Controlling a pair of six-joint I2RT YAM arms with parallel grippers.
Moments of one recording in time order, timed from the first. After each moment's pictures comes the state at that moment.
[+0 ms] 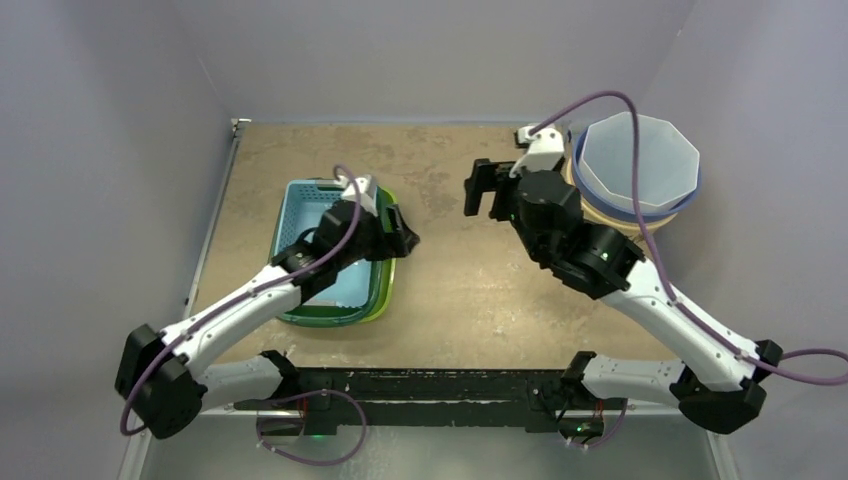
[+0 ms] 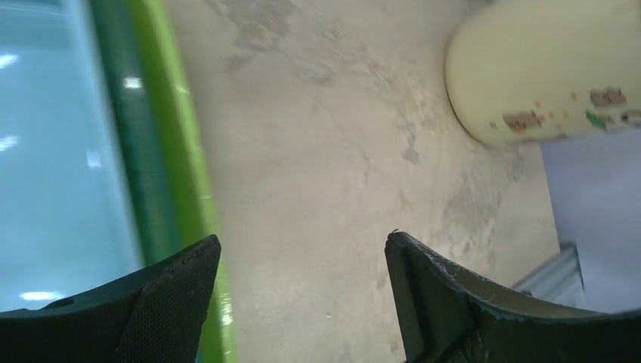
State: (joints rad) left arm -0.65 1.09 0.83 -0.23 -0.09 -0.68; right arm 0.90 1.14 1.37 -0.55 0.57 0.36
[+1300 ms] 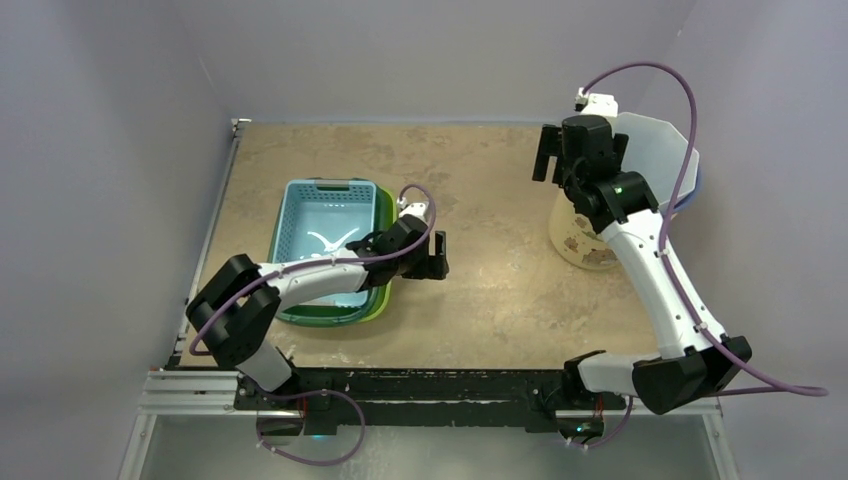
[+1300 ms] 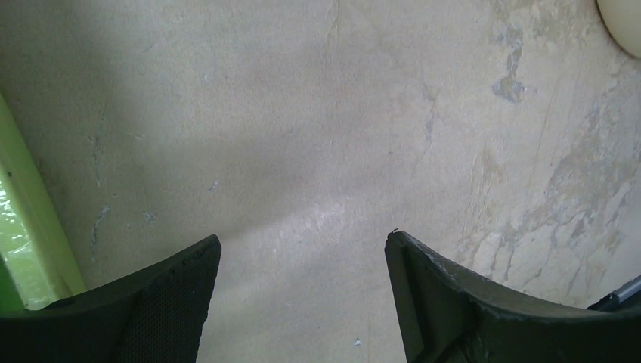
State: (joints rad) left arm -0.84 1.59 0.92 -0.13 -0.14 -0.66; right arm 0.32 1.29 1.48 -0.78 0.51 0.26
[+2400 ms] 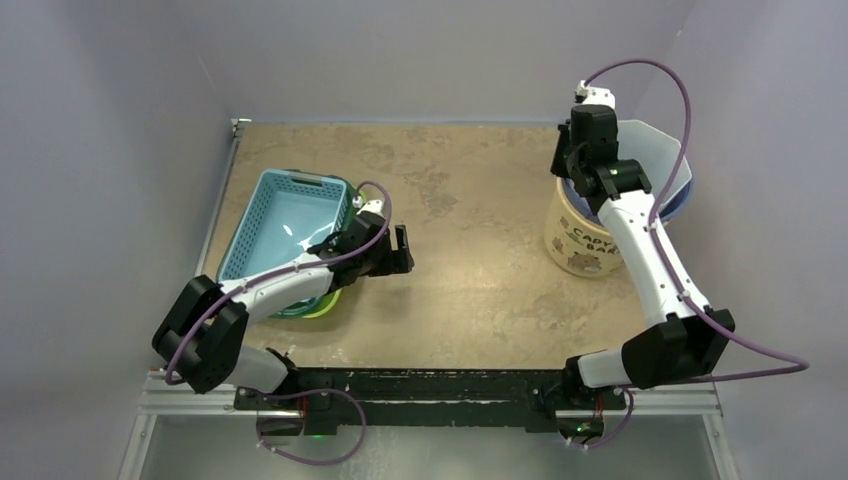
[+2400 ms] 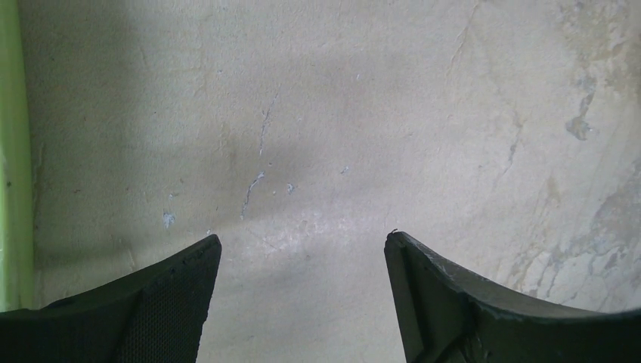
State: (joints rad) left arm -0.66 1.43 0.76 -0.15 -0.10 -0.67; right arm 0.21 1.40 1.47 -0.66 0.29 0.26
